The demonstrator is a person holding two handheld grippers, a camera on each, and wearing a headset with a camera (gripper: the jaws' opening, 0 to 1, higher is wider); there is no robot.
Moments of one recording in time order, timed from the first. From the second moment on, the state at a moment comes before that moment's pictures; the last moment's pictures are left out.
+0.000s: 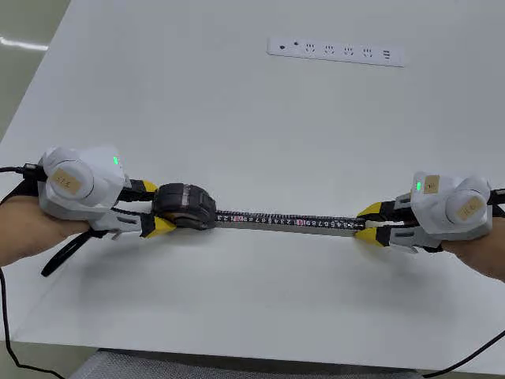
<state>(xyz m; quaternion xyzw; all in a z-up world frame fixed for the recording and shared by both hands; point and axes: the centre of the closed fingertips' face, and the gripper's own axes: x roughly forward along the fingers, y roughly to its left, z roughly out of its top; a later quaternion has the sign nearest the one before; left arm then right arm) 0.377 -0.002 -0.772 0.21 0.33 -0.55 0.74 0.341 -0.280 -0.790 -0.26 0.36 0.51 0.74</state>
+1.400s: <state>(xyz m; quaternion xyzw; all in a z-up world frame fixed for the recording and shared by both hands) 0.359 0.034 -0.735 0.10 0.30 -0.41 0.85 0.320 -0.277 -0.760 -0.15 0.36 0.40 0.83</state>
